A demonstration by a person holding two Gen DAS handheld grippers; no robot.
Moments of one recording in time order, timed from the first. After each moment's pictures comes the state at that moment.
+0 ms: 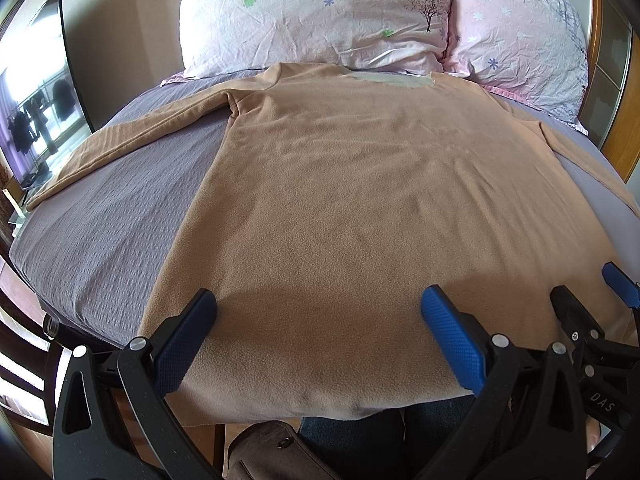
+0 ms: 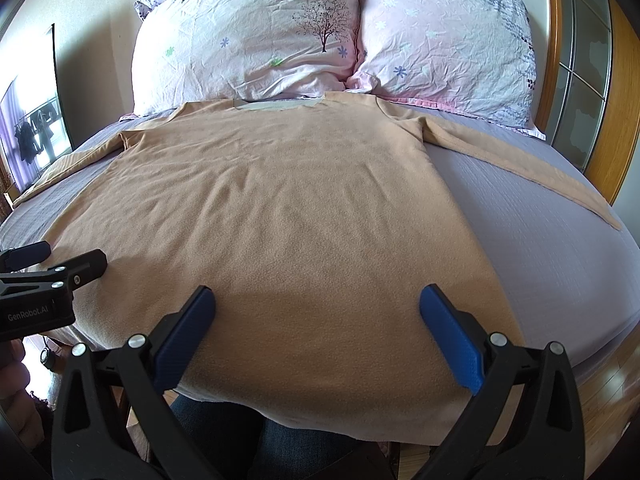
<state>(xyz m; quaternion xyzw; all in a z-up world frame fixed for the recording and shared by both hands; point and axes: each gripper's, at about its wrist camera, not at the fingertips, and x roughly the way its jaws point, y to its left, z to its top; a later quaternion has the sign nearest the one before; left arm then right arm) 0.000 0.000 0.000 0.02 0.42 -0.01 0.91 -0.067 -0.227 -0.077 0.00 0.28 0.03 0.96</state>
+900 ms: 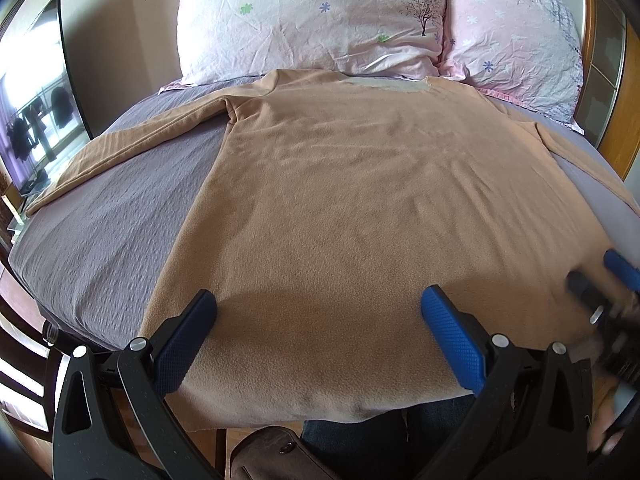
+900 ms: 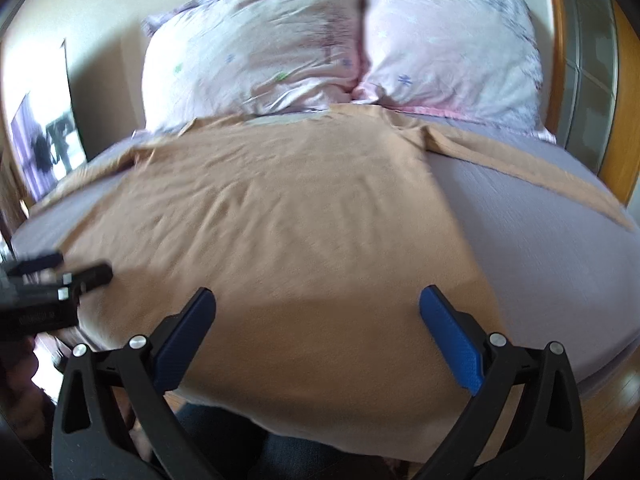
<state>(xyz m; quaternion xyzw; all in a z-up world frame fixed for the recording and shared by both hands) -0.001 -0.001 0.003 0.02 0.40 -0.02 0.91 -0.060 -0.265 -0.065 0.04 0.27 0.06 0.96</state>
